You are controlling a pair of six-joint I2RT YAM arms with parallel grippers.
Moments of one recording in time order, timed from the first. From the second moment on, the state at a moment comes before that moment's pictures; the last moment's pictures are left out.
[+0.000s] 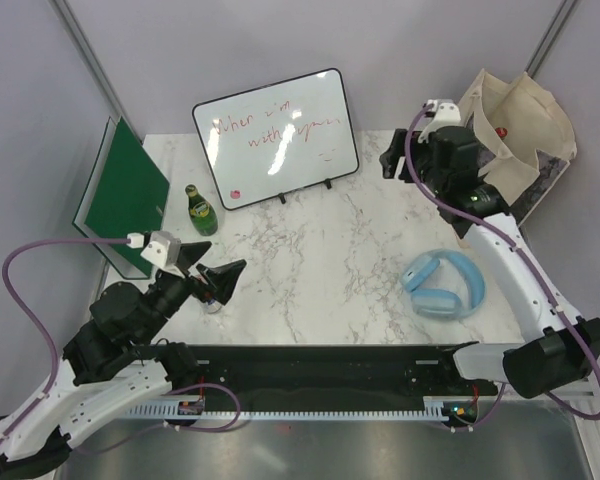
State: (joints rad) left arm -0.91 0.32 0.77 -0.42 -0.32 -0.19; right arm 0.25 1.29 1.37 -0.38 0.04 0.26
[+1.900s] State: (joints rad) left arm -0.87 0.63 1.56 -0.97 -0.47 -0.50; right arm 1.25 2.06 1.43 0.46 -0.05 -0.05
